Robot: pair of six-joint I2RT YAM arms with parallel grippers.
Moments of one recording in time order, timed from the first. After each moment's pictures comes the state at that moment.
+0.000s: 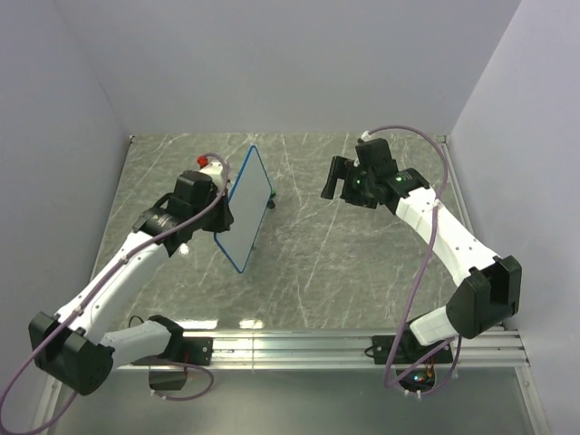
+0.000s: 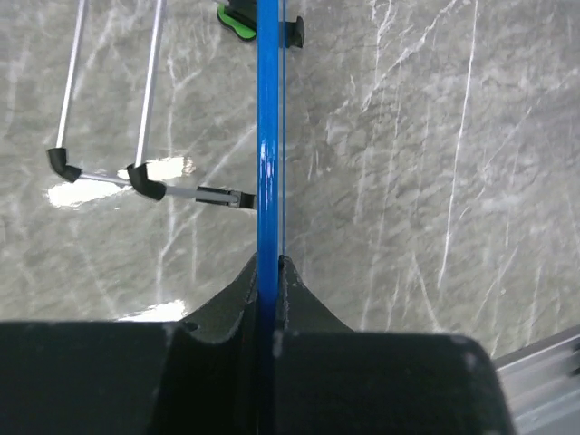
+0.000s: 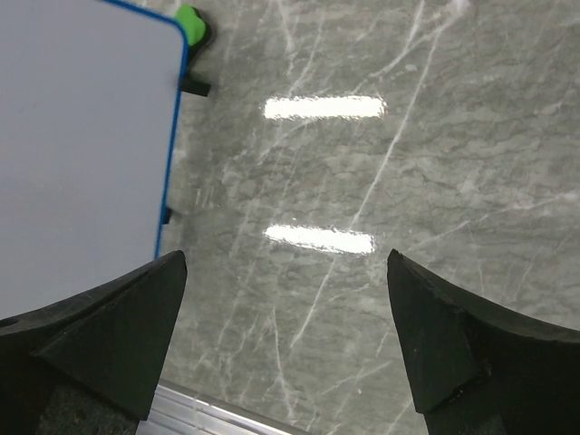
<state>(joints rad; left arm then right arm) -0.46 1.14 1.04 -0.61 -0.01 -0.32 0.43 1.45 1.34 -0.69 -0.04 0.56</state>
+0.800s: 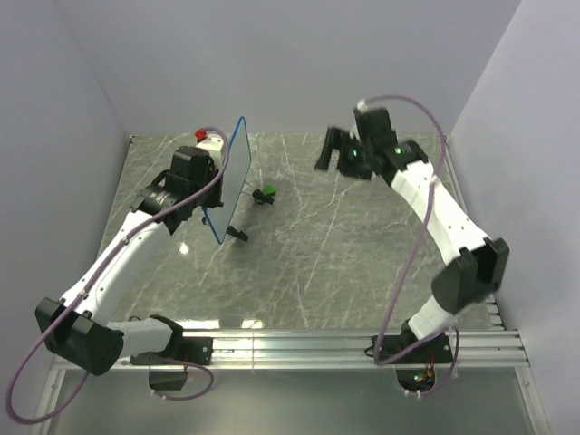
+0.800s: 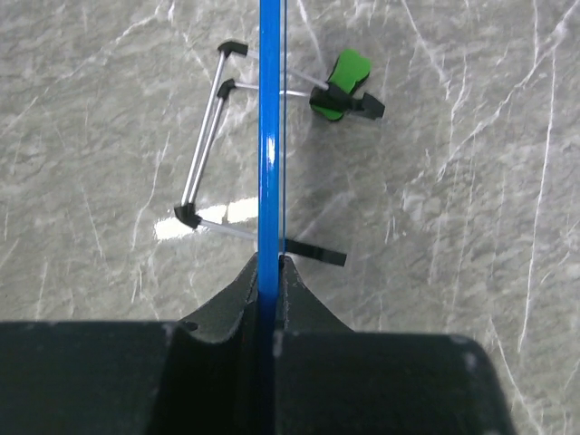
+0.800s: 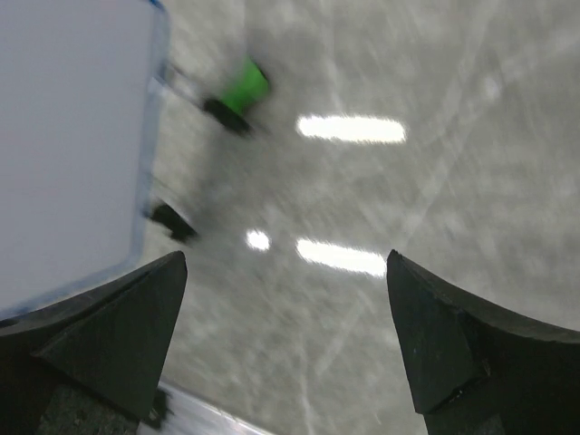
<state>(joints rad) -0.42 1.22 1.24 -0.66 -0.15 -0.13 0.39 1.55 1.54 -0.76 -0.10 0.52</state>
